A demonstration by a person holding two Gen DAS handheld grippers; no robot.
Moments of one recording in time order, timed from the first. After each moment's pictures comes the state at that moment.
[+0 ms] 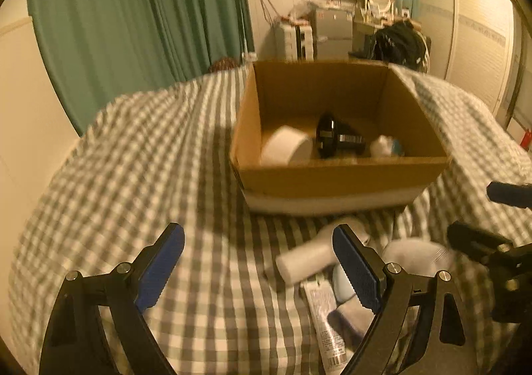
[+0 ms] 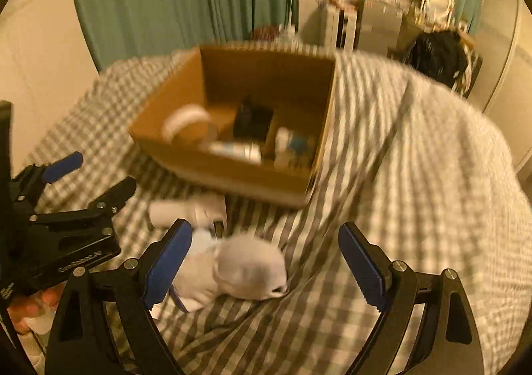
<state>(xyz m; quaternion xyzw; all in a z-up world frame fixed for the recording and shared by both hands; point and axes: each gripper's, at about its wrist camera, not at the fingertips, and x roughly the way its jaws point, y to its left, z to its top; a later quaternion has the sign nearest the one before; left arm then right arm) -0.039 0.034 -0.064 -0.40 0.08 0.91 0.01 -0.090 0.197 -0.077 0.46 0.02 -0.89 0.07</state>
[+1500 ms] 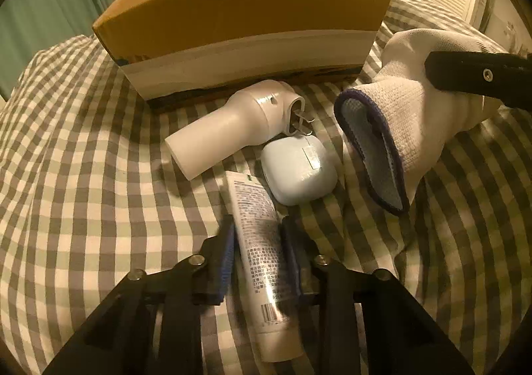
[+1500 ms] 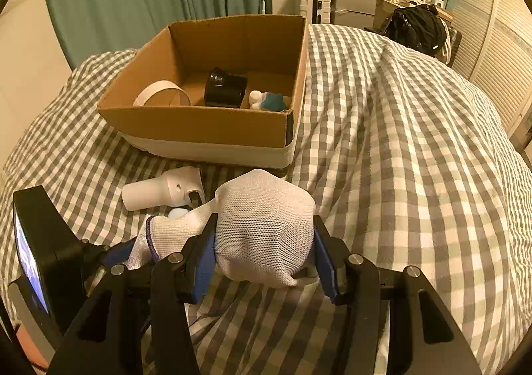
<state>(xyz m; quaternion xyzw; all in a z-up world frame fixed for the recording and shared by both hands) -0.008 0.071 -0.143 -0.50 0.12 0.85 0.11 -0.059 0.217 -0.097 0.46 -0.01 -0.89 0.02</state>
